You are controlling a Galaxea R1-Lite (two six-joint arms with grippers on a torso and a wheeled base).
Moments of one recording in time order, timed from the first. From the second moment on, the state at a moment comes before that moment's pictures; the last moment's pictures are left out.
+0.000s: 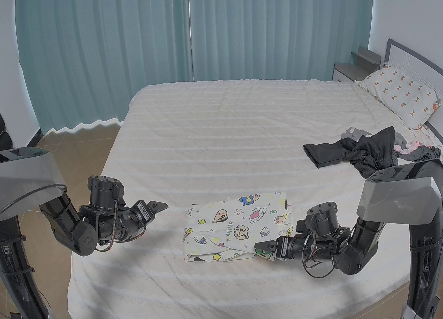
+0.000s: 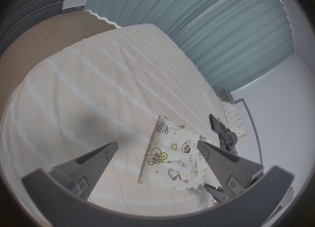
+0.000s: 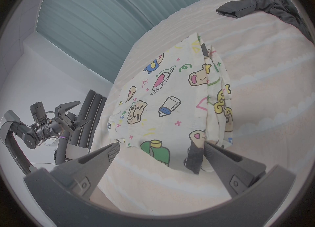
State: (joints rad) left arm -0.23 2.11 -0.58 -0.90 -0.16 -0.84; right arm 0.50 2.35 -0.61 -1.04 0.23 0.62
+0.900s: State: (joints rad) left arm -0.24 2.12 -0.56 -0.92 -0.16 -0.84; right arm 0.41 2.32 -0.54 -1.01 0.18 0.47
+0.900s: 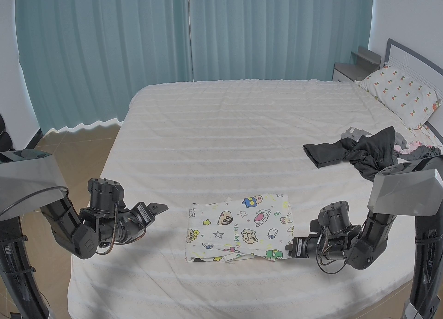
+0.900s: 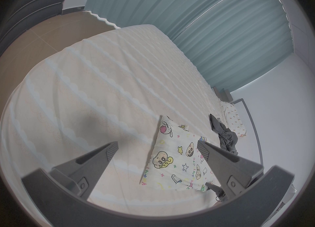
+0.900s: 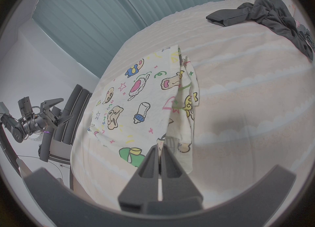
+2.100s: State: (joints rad) left arm -0.27 2.13 -0.55 -0.93 -0.16 -0.83; right arm 0.33 2.32 -0.46 -1.02 0.18 0.40
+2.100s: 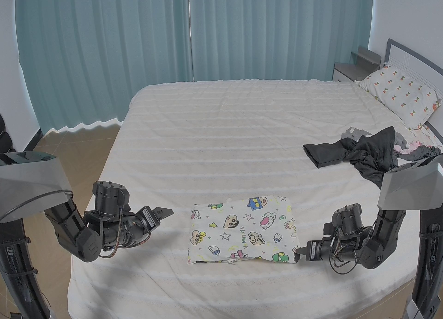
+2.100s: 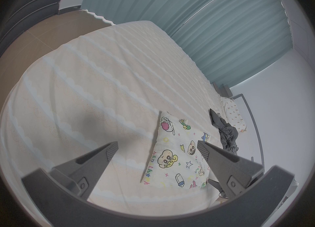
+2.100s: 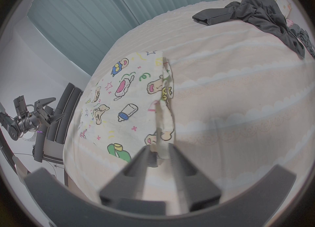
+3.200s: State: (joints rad) left arm -0.42 2.46 -0.87 -0.87 -0.15 -0.42; right arm 0.36 2.50 -0.84 -0.94 0.16 0.42
